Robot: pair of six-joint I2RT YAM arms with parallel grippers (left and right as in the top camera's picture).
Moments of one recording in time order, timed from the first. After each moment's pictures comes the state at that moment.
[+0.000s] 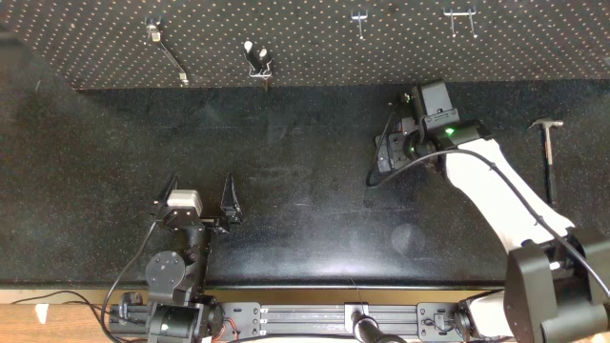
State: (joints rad) left arm -0.09 0.01 0.01 -0.07 -0.05 -0.06; right arm 0.27 1.62 1.00 -0.59 -0.15 0.07
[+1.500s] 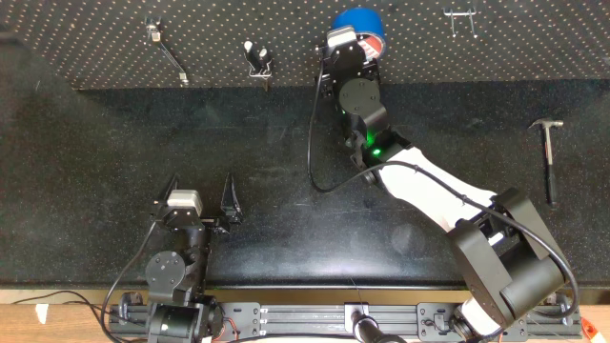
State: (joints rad) left arm -0.09 0.01 0.01 -0.07 -0.05 -0.06; right arm 0.58 1.79 1.02 0.72 0.39 -0.14
